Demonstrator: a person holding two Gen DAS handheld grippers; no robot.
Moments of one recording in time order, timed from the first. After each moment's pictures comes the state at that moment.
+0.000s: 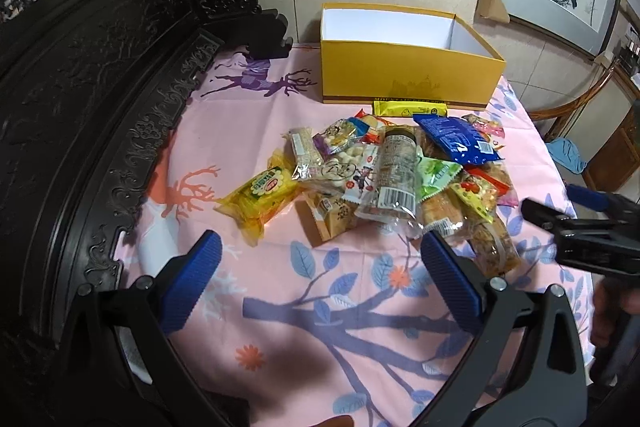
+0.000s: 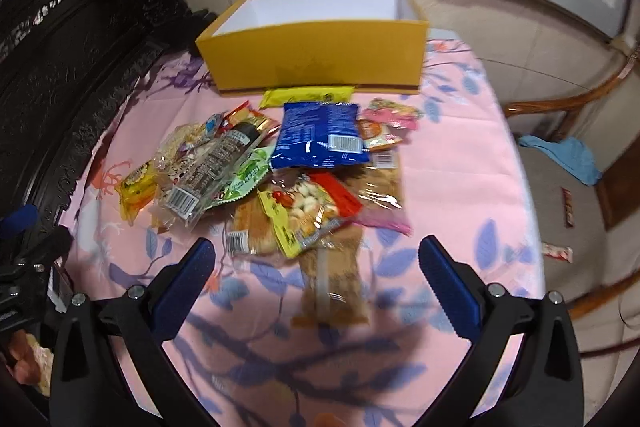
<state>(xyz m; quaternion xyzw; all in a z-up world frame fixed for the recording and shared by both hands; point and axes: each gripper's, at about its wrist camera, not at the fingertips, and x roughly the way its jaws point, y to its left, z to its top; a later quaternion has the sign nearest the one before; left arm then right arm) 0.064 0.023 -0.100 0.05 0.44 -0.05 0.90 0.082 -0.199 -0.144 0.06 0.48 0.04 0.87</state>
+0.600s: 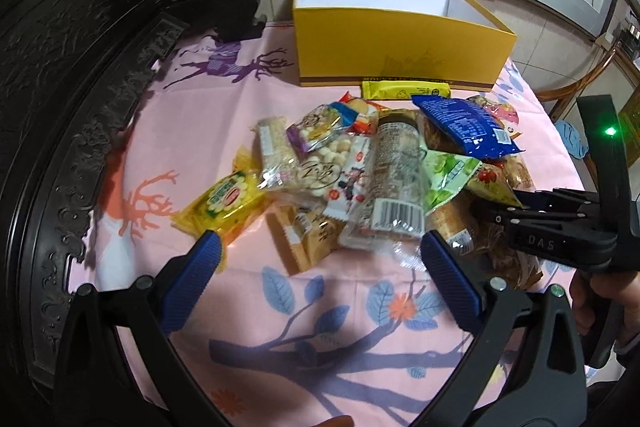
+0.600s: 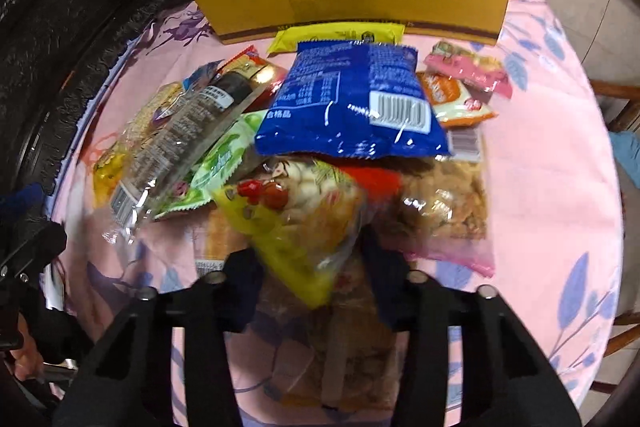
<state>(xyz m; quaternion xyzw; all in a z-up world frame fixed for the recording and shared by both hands) 0.114 0.000 -0.147 0.06 0.46 -0.08 0.88 0.145 -0.203 -0.217 0.07 0.54 0.10 0.84</state>
